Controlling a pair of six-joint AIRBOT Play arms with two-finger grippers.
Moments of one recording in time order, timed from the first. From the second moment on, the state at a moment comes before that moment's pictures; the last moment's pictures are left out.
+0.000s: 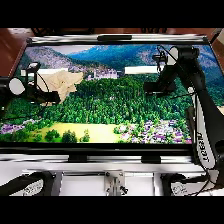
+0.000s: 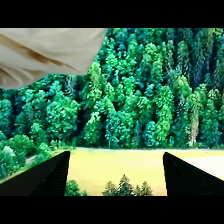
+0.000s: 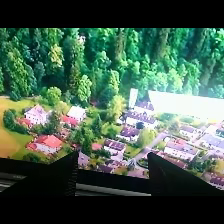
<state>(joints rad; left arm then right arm) -0.10 -1.22 1.18 1.52 -1.12 -1.61 0.22 -1.61 1.74 -1.50 1.64 1.66</state>
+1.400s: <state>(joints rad) 0.14 -1.86 1.82 1.53 -1.06 -1.62 0.22 -1.60 1.74 -1.41 1.78 1.69</state>
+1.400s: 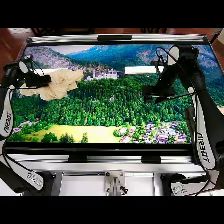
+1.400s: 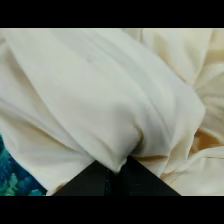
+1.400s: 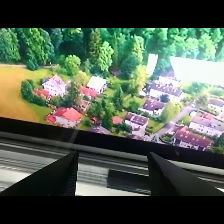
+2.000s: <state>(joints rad) -0.35 -1.10 1.60 1.52 -1.14 -1.67 0.22 -1.14 1.75 -1.76 1.76 1.64</state>
